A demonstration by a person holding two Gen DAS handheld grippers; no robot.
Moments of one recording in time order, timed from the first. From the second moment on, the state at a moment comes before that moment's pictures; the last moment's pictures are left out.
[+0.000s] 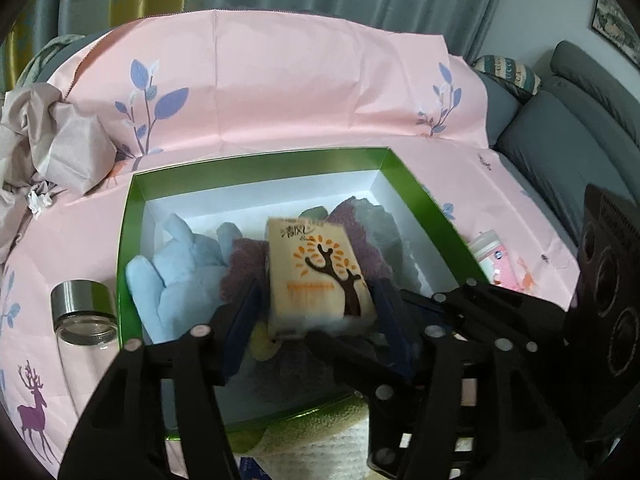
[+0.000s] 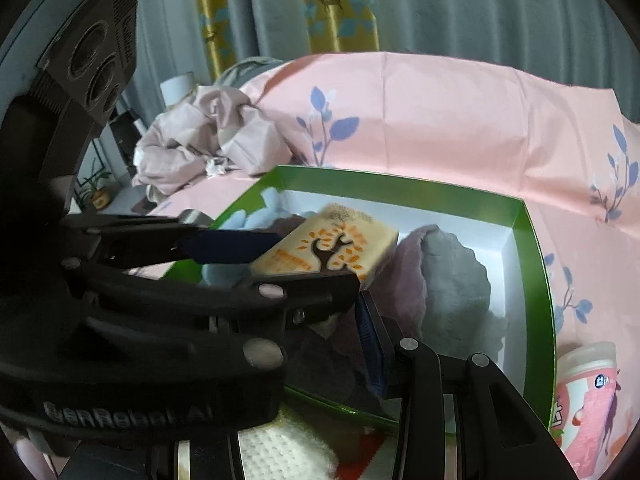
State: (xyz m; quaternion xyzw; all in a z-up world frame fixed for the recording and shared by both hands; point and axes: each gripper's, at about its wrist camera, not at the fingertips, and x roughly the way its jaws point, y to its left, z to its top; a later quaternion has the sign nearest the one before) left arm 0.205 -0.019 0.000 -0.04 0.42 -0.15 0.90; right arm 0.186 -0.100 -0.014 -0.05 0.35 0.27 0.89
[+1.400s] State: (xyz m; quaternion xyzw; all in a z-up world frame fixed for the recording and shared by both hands) left arm 0.051 0.004 0.024 -0.06 0.40 -0.06 0.91; right arm 0.050 -0.171 0.019 -0.01 0.38 0.17 0.91
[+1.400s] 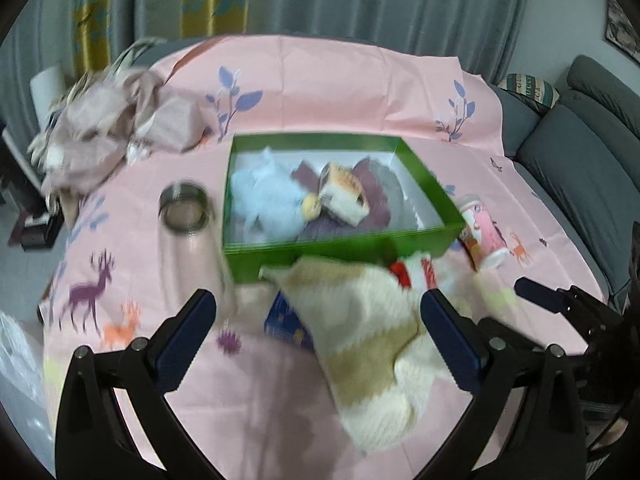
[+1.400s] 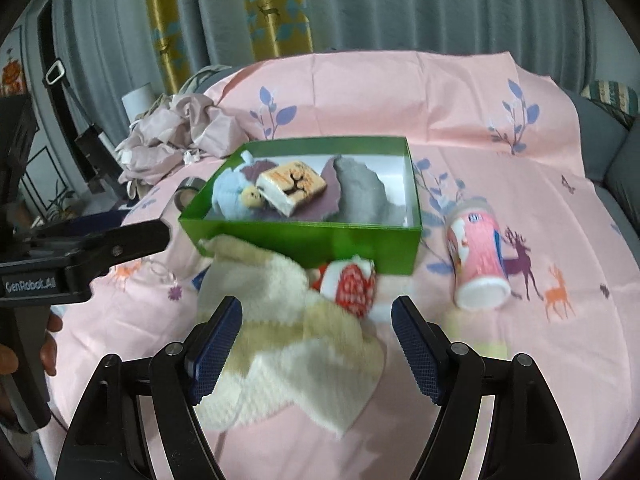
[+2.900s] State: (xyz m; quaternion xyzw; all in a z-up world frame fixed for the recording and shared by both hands) left arm 0.066 -0.014 -0.070 -0.23 0.46 -0.24 0.82; right arm 0.057 -0.191 -0.060 0.07 0.44 0.20 0.87
